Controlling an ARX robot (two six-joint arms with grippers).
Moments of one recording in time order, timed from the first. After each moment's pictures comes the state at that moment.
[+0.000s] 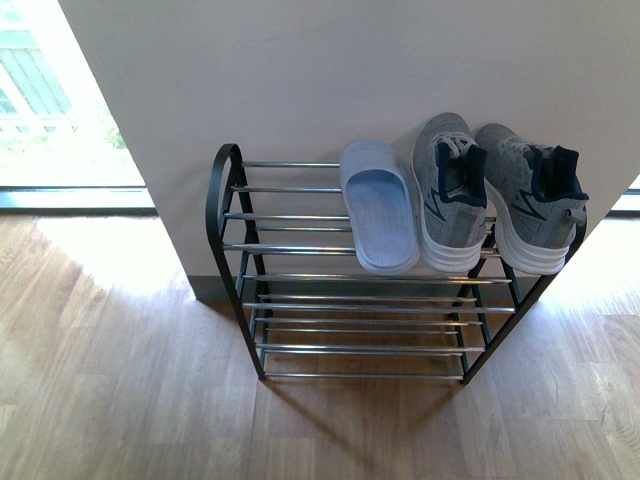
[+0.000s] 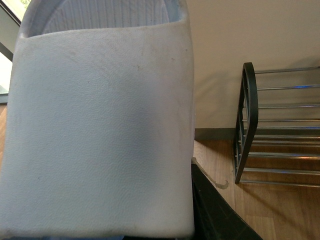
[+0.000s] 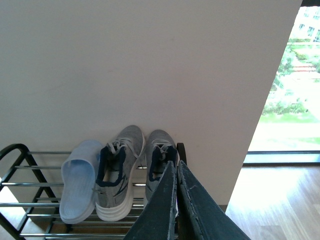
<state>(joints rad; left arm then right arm) -0.31 0.80 0.36 0.02 -0.44 0.04 0.00 0.73 0.08 0.64 0.01 0.00</state>
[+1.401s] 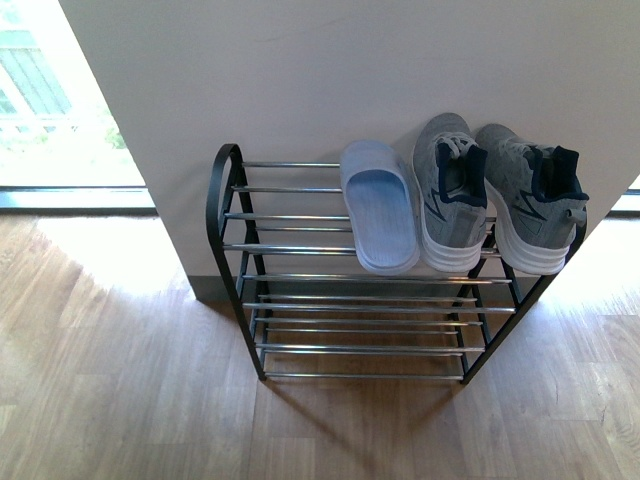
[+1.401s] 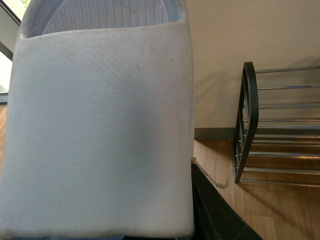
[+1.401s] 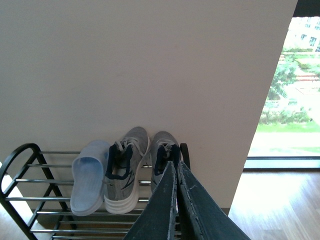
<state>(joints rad) -0.31 0.80 0.36 0.02 -0.44 0.04 0.00 0.19 0.02 0.19 0.00 0.00</state>
